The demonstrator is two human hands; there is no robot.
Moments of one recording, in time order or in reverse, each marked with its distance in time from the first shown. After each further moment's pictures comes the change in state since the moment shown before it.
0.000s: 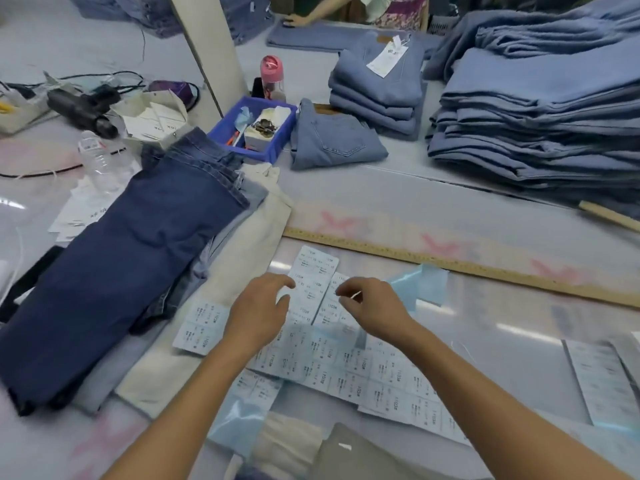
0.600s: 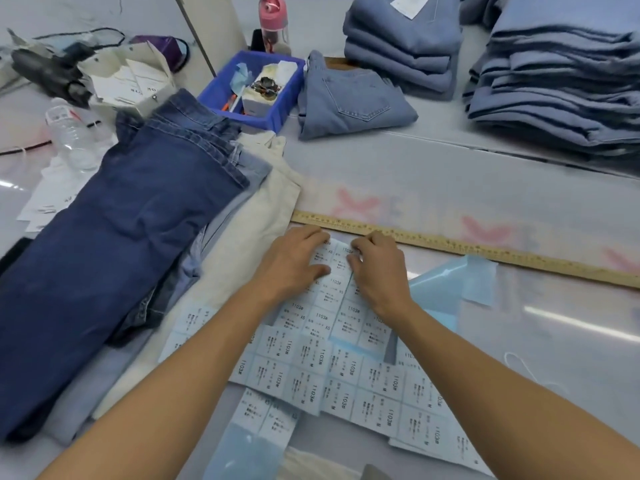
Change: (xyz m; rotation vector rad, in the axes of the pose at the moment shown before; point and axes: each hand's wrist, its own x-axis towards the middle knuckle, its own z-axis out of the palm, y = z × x) left_hand 0.119 -0.024 0.036 0.242 -0.106 0.248; right_hand 0.115 0.035 0.060 -0.252 0.378 -0.075
